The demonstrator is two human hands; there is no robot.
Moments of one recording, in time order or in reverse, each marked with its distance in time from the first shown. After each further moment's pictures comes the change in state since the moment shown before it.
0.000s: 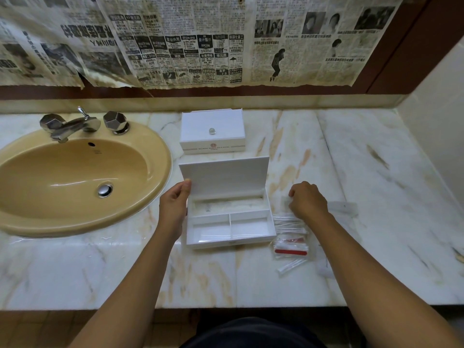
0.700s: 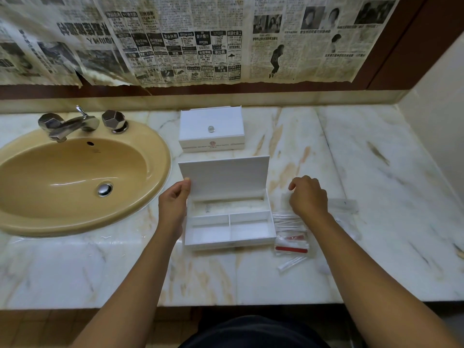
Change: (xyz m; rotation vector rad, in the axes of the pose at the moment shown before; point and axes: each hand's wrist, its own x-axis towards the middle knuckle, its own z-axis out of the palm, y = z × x) left_hand 0.002 -0.006 -0.002 0.034 0.010 0.040; right_hand -0.007 -0.005 -0.004 0.059 0.121 0.006
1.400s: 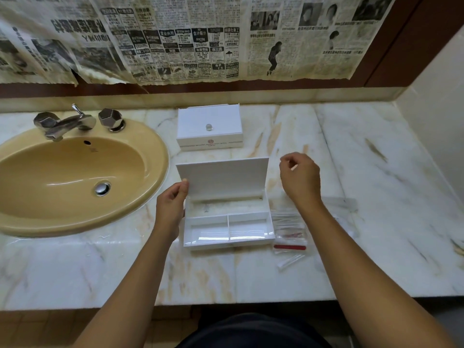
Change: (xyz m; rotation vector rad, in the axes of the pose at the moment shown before) left_hand -0.008 0.004 -0.001 0.002 -0.024 -0.055; right_hand -0.014 -0.038 -0.034 0.650 0.304 -0.039
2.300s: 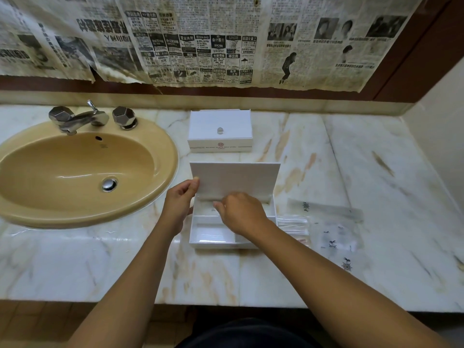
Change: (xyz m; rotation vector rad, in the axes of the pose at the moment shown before) left_hand 0.006 0.012 -0.005 -0.025 -0.091 -0.014; right_hand -0.066 -0.041 0.086 -0.541 -0.625 -0.407
